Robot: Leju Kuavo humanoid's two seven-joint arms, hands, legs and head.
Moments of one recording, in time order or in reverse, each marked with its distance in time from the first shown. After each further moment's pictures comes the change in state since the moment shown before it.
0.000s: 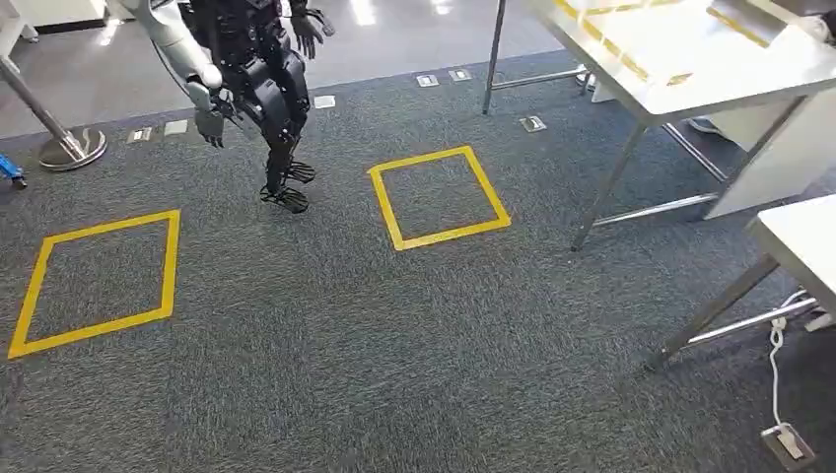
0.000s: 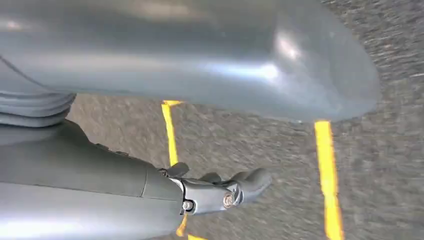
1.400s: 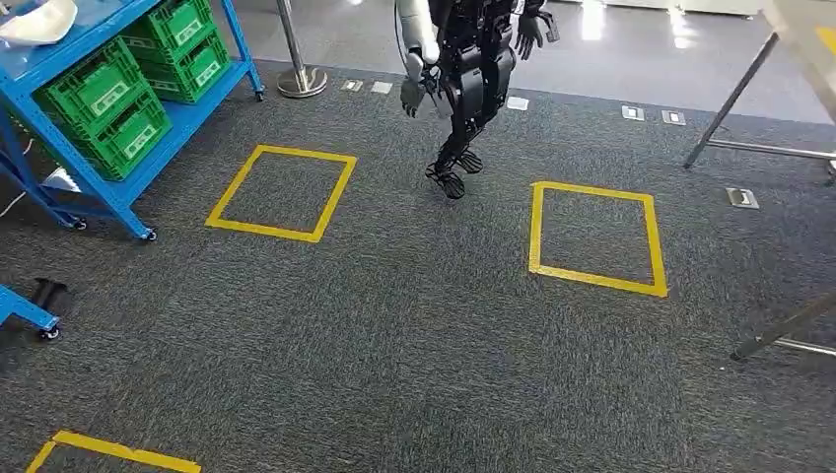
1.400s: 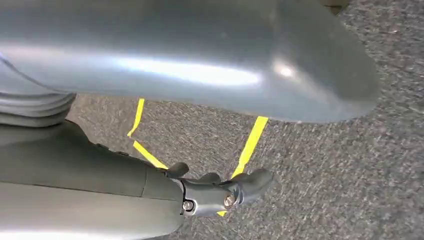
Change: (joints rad) left arm -0.002 -0.024 -0.008 0.002 -0.036 -0.006 0.006; right arm 0.015 -0.020 0.022 0.004 0.046 0.024 0.035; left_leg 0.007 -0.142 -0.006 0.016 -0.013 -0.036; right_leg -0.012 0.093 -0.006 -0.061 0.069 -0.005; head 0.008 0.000
